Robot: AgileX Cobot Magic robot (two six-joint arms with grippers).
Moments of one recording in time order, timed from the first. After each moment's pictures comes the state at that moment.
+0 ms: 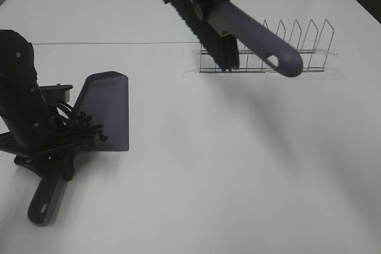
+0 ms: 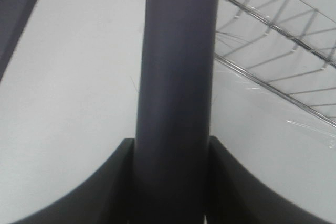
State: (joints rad) left arm -0.28 1.98 -1.00 -0.13 0.69 -0.22; right arm 0.63 2.12 -2.10 -0.29 1.22 0.15
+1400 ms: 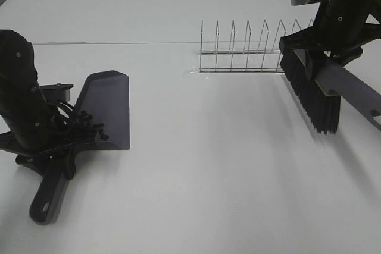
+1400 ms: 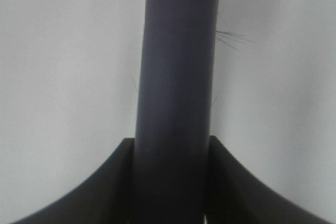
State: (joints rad) left arm -0.28 1.98 -1.00 -0.14 0.68 -0.22; right arm 0.22 1.93 -1.47 -0.15 0.98 0.14
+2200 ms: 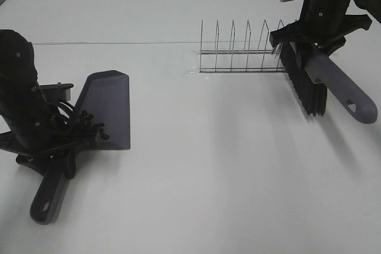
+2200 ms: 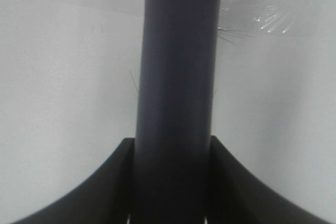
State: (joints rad) left arm -0.28 1.98 -1.00 -0.14 0.67 -0.21; right arm 0.22 2.12 -1.70 -0.23 0.99 0.17
